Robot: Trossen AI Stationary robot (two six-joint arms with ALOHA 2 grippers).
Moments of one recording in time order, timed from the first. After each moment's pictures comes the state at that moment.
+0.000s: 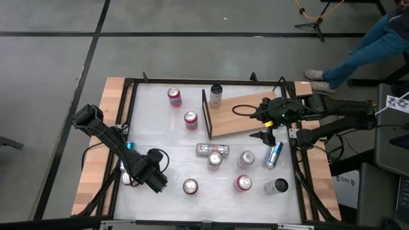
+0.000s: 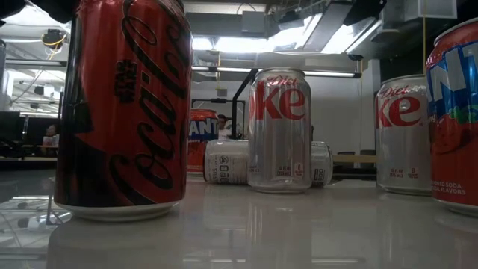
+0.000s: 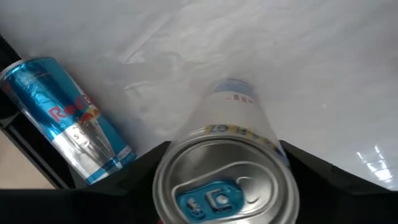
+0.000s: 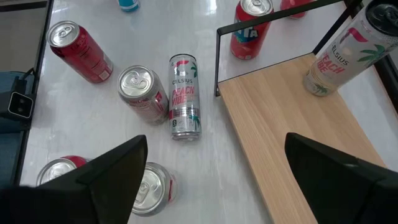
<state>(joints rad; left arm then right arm) -0.65 1.64 1.26 -1.32 -0.04 -1.62 0.07 1.12 1.31 -1.02 0.03 0.15</state>
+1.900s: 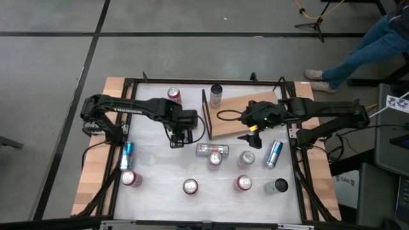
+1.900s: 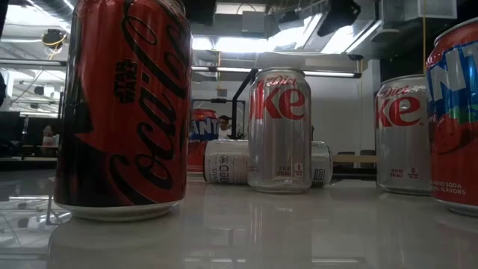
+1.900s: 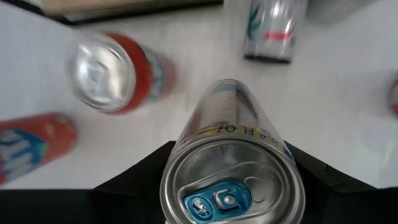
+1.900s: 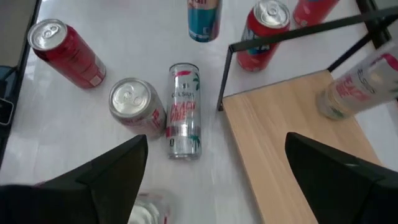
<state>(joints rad) 0.00 1.64 1.54 -1.23 -0.11 -0.12 0.07 1.26 1.31 -0.89 0.04 0.10</state>
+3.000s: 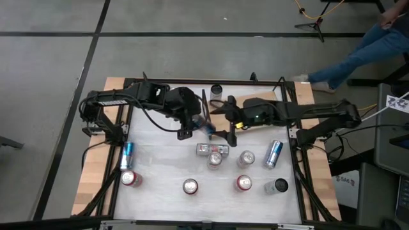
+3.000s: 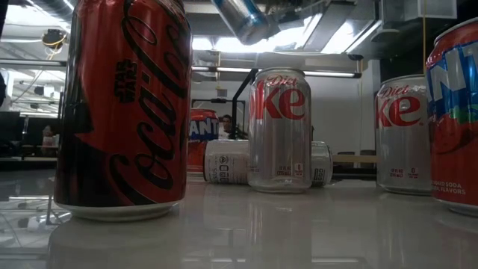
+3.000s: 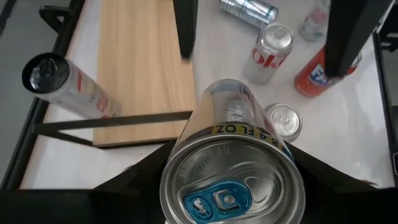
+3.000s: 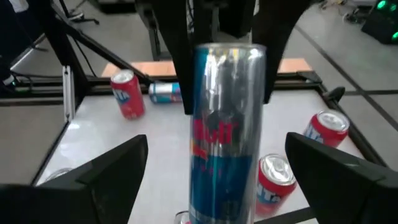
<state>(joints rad) 0.00 1.64 1.90 -1.16 -0.08 -0.12 0.07 1.41 1.31 -0.28 0.05 0.04</state>
